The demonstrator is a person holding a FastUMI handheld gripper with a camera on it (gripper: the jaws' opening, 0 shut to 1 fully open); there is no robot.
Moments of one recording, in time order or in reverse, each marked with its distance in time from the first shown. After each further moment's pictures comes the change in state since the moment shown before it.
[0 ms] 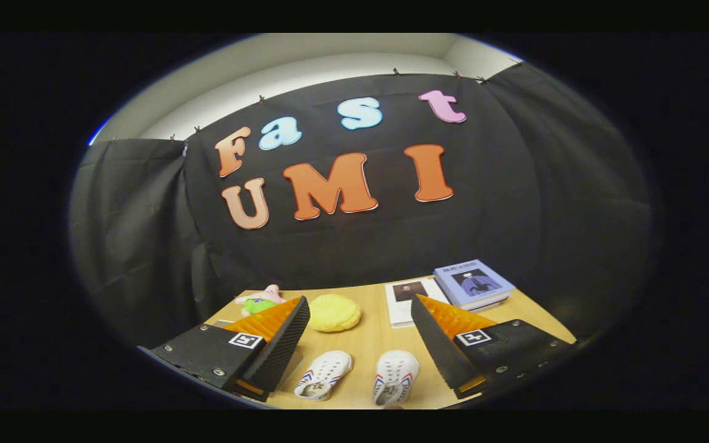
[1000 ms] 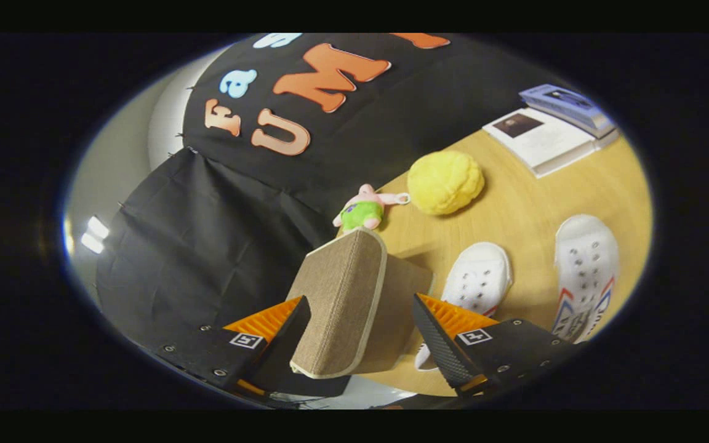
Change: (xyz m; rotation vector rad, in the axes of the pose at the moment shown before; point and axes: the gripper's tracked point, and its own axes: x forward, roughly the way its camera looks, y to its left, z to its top) arm 0.037 0.136 -0.218 0.539 0.645 0.520
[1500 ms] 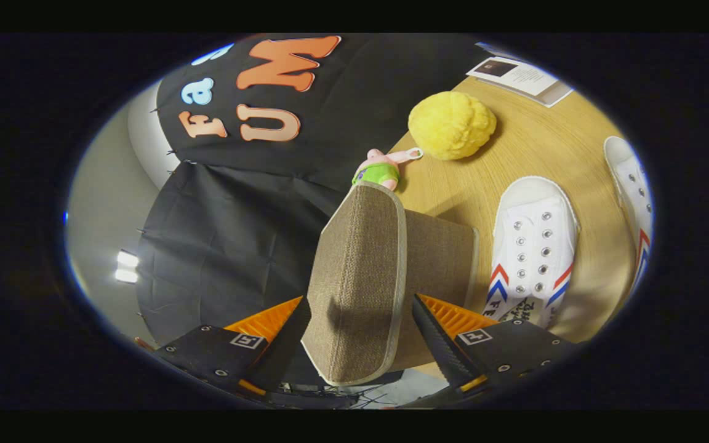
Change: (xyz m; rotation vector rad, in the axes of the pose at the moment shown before) arm 0.036 0.019 -0.042 0.180 0.142 0.150
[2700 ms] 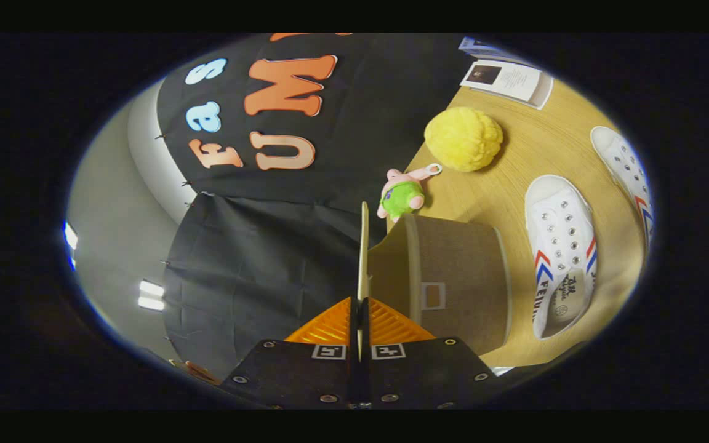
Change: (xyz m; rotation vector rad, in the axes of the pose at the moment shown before) arm -0.015 0.078 0.016 0.105 -0.191 0.091
